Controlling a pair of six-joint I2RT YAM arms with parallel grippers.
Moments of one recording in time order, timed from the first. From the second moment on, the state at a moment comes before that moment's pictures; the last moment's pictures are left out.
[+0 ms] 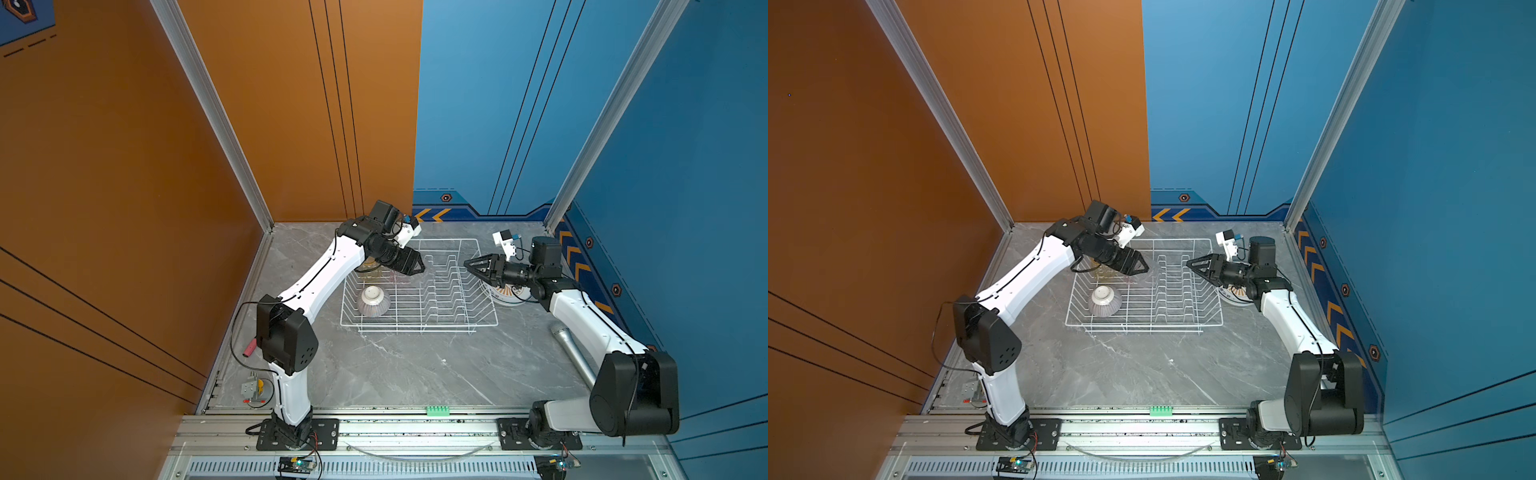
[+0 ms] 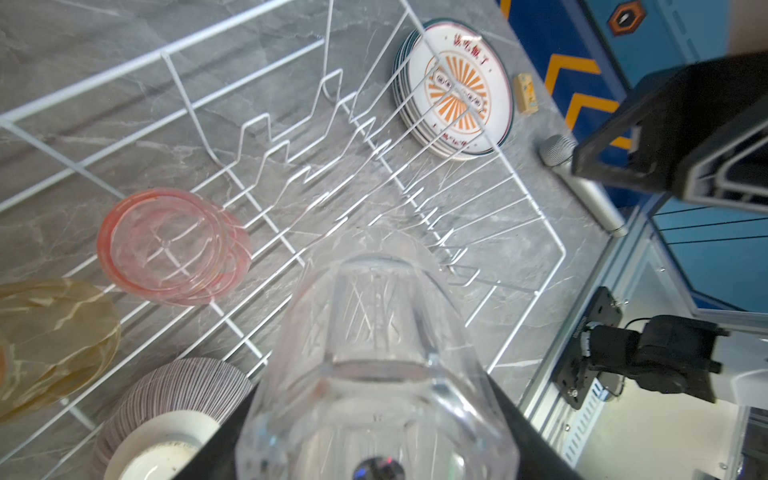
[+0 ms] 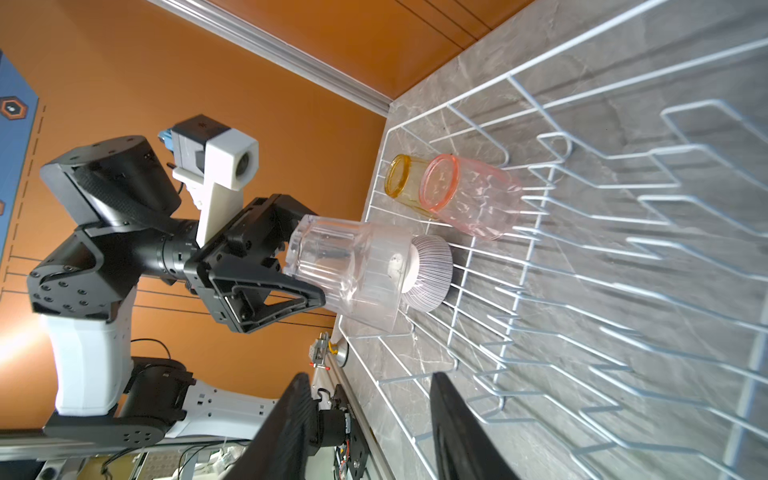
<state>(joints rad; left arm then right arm) -0.50 1.86 1.87 -0.95 0.48 -0.08 0.05 1.39 0.94 0.01 -1.07 0.74</state>
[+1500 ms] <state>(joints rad) -0.46 1.75 1.57 -0.10 0.92 -0.62 0.16 1.62 0.92 1.29 -1.14 1.65</state>
